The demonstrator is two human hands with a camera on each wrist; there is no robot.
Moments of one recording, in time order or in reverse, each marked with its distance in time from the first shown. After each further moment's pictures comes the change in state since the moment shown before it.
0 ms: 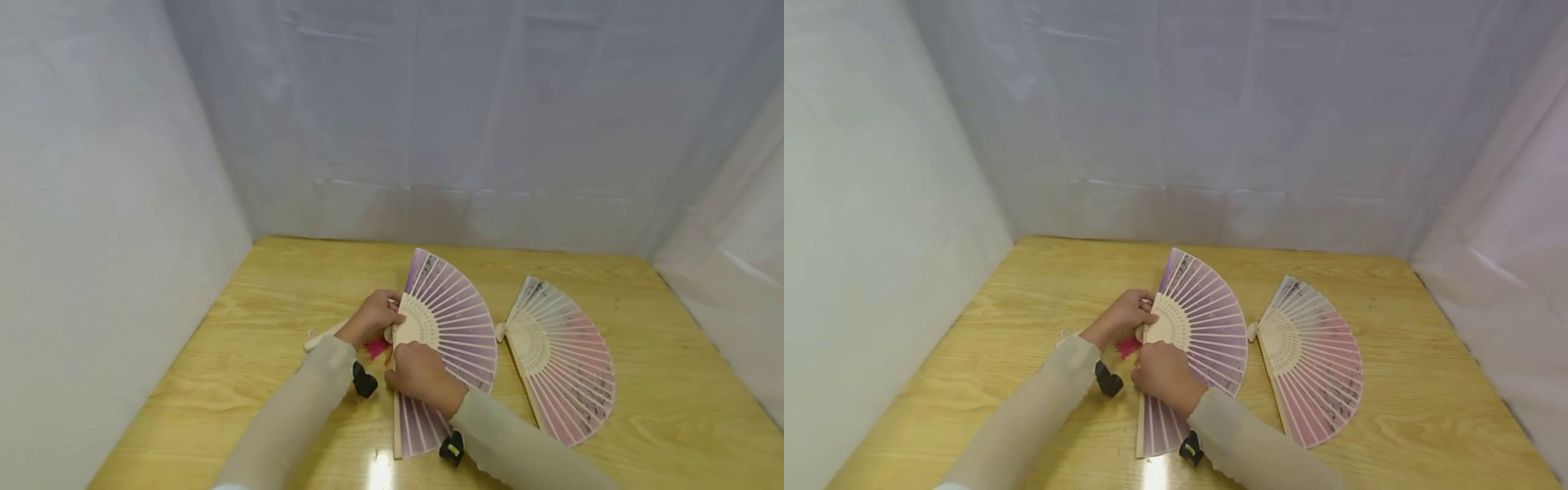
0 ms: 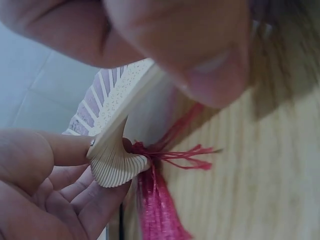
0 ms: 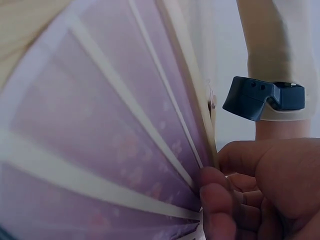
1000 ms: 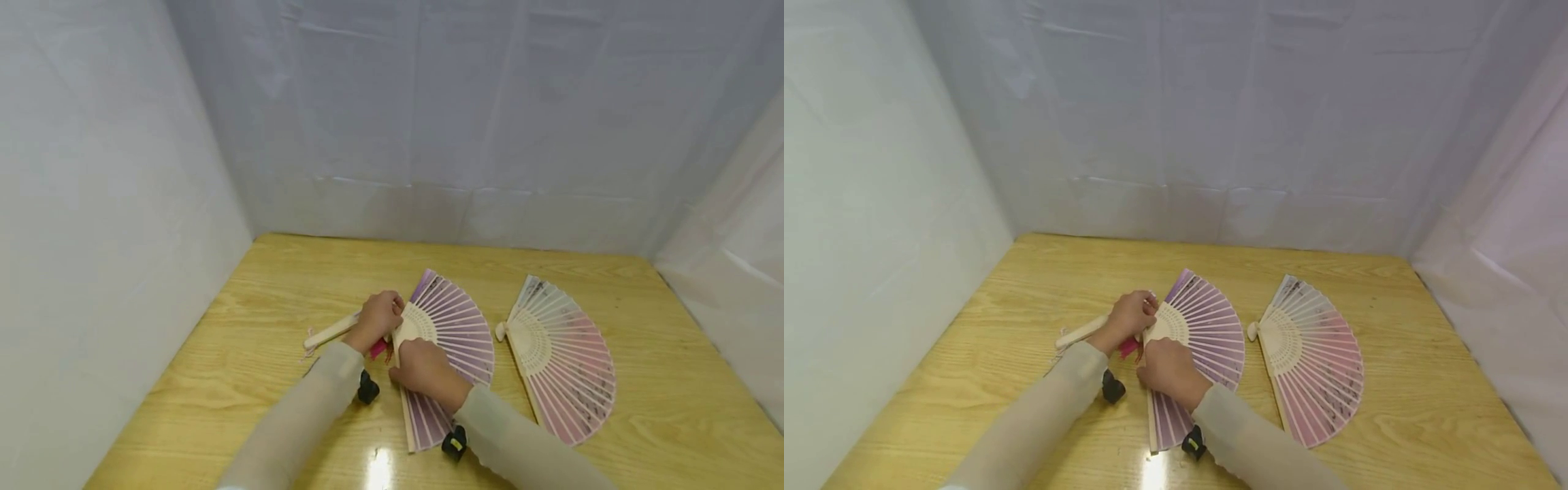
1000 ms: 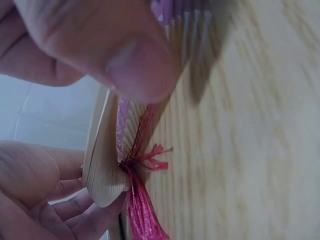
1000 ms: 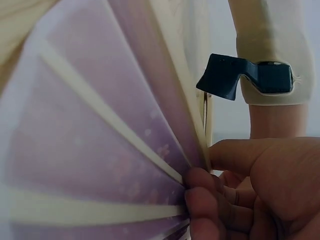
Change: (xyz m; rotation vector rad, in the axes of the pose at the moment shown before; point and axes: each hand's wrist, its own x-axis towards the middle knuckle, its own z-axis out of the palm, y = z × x) left_hand -0.008 0.001 0.005 0.531 0.159 0.106; right_hand 0.001 0.006 -0.005 0.006 -0.047 0.030
